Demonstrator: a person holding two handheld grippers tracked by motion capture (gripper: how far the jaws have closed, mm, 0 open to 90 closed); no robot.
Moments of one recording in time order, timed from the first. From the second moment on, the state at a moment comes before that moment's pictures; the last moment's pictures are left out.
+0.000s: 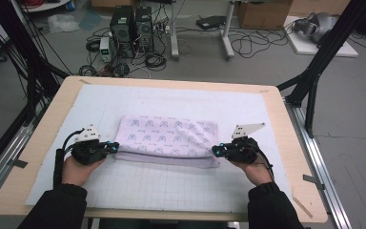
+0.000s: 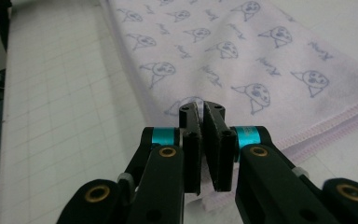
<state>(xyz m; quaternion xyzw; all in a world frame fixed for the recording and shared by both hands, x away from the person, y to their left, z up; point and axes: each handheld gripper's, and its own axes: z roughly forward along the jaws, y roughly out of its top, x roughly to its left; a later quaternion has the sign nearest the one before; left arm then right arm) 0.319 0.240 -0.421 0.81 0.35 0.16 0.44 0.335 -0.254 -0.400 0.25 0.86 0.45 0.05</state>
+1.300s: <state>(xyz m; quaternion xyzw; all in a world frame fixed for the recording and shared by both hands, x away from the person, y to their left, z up) 0.284 0.234 -0.421 0.79 0.36 0.14 0.48 0.317 -0.242 -0.408 0.29 0.83 0.47 0.08</state>
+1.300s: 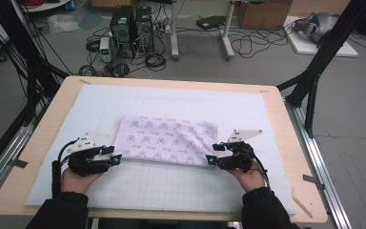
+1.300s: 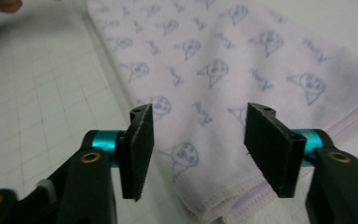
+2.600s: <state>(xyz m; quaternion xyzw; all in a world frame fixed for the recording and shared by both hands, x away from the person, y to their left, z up) 0.252 0.245 -0.411 0.78 0.36 0.18 0.48 0.282 -0.282 -0.412 0.32 0.81 0.48 0.12</state>
